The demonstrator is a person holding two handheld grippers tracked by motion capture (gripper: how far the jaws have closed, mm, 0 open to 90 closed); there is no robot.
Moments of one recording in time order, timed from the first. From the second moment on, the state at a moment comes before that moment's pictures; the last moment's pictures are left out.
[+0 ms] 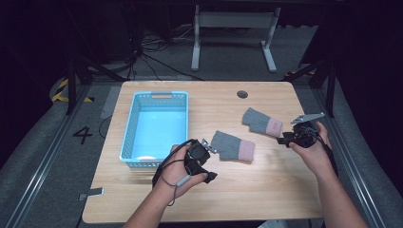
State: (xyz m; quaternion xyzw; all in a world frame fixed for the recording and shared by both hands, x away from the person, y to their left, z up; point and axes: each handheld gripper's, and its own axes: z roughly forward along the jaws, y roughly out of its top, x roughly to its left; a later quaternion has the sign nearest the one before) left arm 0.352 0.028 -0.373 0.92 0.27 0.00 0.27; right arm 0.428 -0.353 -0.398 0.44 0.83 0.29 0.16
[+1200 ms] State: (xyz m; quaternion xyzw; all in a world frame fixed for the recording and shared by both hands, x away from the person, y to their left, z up) left arm 0.358 0.033 -0.373 0.92 0.27 -0.01 0.27; right arm 0.456 -0.228 -0.412 0.30 0.90 0.30 0.08
